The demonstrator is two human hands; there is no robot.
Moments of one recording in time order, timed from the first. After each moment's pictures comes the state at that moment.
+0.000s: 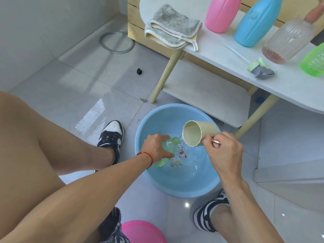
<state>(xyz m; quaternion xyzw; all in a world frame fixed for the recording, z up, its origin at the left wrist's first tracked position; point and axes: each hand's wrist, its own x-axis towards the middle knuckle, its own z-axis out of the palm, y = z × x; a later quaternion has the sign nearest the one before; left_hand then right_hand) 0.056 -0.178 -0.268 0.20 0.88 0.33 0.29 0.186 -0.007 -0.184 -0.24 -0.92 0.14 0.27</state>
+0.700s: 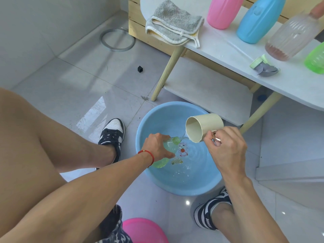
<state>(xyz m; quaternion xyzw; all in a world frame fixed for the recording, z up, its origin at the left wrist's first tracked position) 0.058 -0.178 -0.267 0.21 0.88 0.31 0.30 0.184 -0.001 -0.184 -0.15 -0.92 0.06 0.35</state>
